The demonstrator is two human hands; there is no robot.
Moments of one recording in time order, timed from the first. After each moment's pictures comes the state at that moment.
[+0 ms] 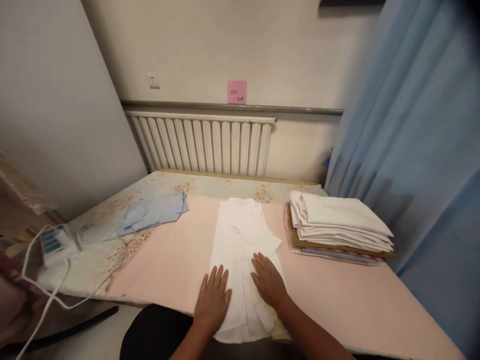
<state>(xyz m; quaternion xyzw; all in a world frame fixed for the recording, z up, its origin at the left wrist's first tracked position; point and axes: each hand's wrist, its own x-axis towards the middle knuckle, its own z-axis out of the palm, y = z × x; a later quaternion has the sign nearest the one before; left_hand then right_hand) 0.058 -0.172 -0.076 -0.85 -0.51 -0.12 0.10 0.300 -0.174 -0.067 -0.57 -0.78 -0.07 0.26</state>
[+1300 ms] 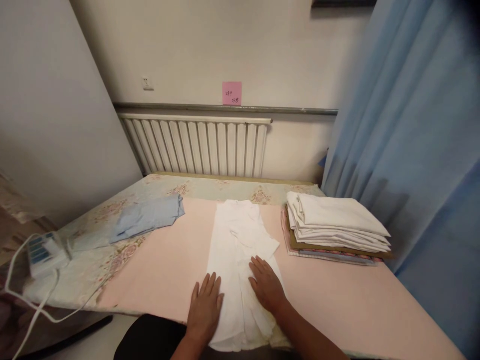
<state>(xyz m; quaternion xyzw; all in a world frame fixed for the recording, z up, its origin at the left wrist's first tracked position) 0.047 -0.170 -0.074 -0.84 -0.52 -0.14 0.10 0.296 -0.174 -0.058 -0.59 -0.77 -0.05 0.26</state>
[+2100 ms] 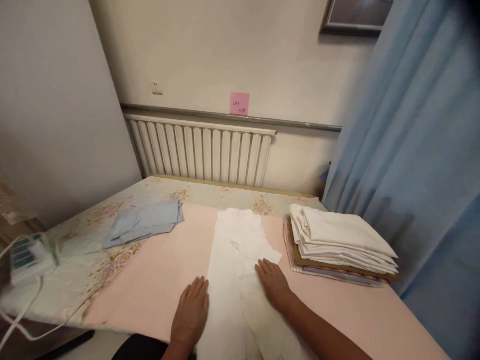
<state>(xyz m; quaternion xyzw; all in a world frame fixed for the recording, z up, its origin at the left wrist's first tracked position) 0.015 -0.128 -0.067 -0.82 -0.54 -0.19 0.08 0.329 -0.128 -0.044 -0.59 -0.79 -0.10 0.11</state>
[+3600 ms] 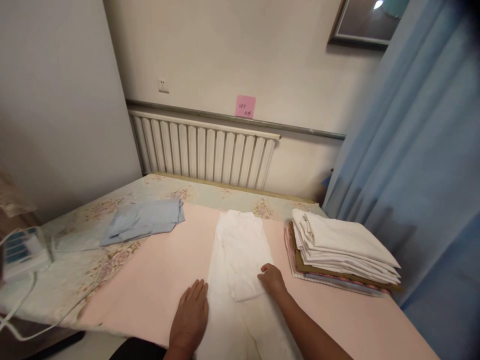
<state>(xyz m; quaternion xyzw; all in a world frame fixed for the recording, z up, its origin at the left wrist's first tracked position) 0.012 -0.125 -0.080 -0.81 -0.53 -0.22 0.13 0.313 -0.096 -0.035 -0.78 -0.55 0.14 0.26</state>
